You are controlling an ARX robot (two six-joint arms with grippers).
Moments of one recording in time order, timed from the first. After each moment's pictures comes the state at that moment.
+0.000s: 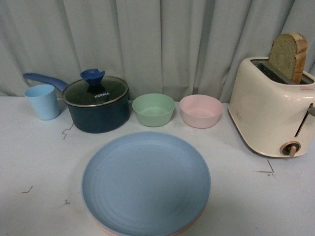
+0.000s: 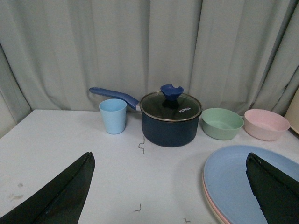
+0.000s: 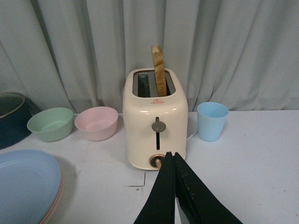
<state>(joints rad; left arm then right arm) 0.00 0.01 0.01 0.00 0.00 -0.01 0.00 0.51 0.05 0.42 0.00 0.01</state>
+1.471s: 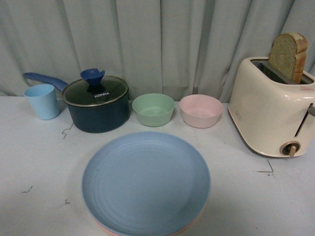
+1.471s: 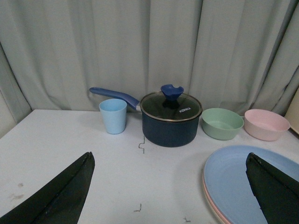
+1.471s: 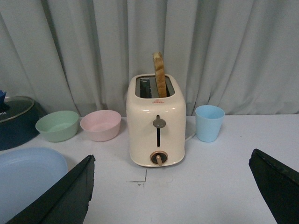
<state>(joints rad) 0.00 0.01 0.01 0.00 0.00 -0.01 0.00 0.00 0.01 0.00 0.00 0.00</state>
